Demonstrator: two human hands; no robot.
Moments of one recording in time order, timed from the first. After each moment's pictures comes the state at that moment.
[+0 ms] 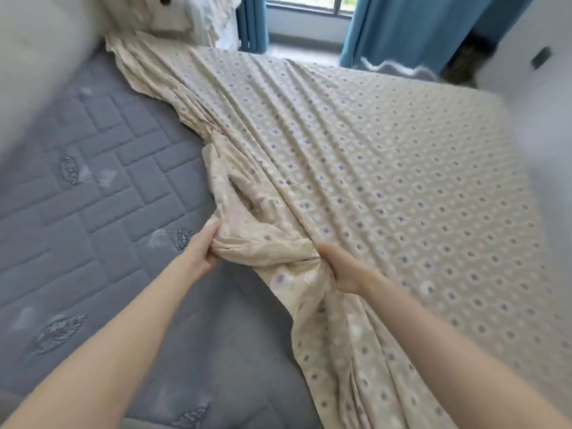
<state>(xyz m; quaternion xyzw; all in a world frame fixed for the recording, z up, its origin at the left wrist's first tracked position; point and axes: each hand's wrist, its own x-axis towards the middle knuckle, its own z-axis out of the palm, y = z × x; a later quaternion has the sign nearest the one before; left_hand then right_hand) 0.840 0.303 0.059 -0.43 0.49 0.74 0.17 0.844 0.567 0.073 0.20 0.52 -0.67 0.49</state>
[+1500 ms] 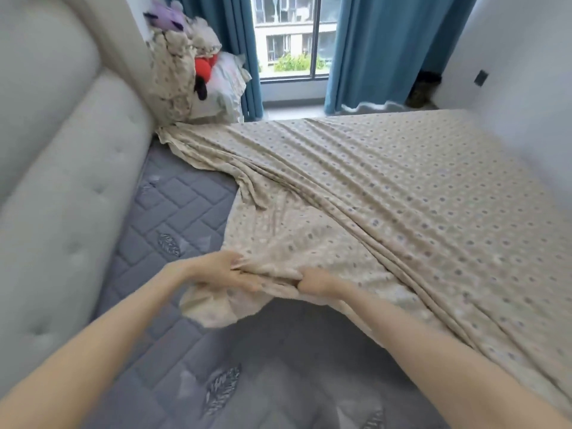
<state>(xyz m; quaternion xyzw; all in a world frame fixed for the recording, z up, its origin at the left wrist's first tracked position) 0.850 -0.089 0.207 0.17 0.87 0.21 0.40 0.899 0.147 0.152 0.01 0.90 -0.28 0.35</state>
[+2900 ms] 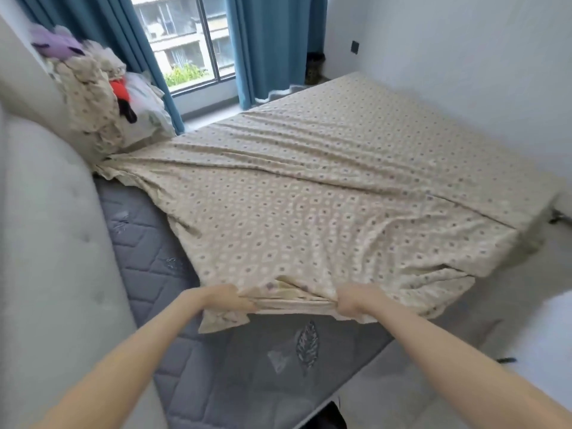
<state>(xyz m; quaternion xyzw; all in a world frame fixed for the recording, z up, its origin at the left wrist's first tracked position) 0.862 -0.311 0.163 0.28 0.81 0.00 0.52 1.046 -0.086 0.157 0.22 0.88 -0.14 0.40</state>
